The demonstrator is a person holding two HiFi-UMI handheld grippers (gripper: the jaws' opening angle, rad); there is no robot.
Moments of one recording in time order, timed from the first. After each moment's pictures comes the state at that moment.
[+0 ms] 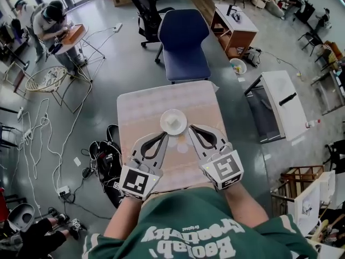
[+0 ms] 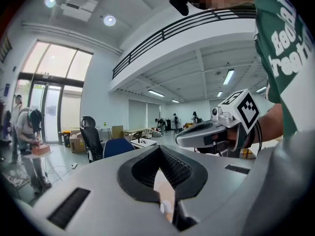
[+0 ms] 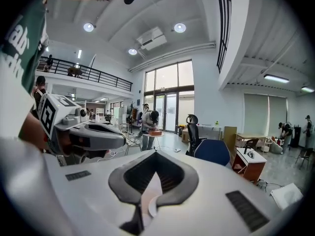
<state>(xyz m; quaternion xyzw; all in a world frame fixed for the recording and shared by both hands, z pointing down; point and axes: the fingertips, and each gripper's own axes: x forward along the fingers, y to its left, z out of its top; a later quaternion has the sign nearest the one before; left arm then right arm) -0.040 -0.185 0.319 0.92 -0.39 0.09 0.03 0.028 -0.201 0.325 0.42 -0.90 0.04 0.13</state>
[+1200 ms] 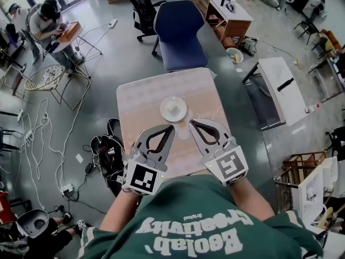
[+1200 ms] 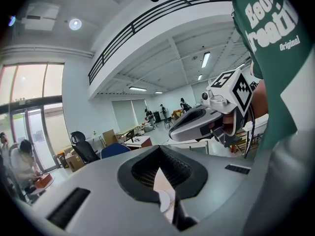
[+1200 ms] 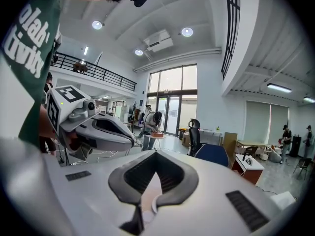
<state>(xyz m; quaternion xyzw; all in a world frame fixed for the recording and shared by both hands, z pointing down) -0.028 -0.138 0.309 0.92 -0.32 0.19 -0.08 0.016 -0.149 0.307 0.42 -0.90 0.01 0.13</state>
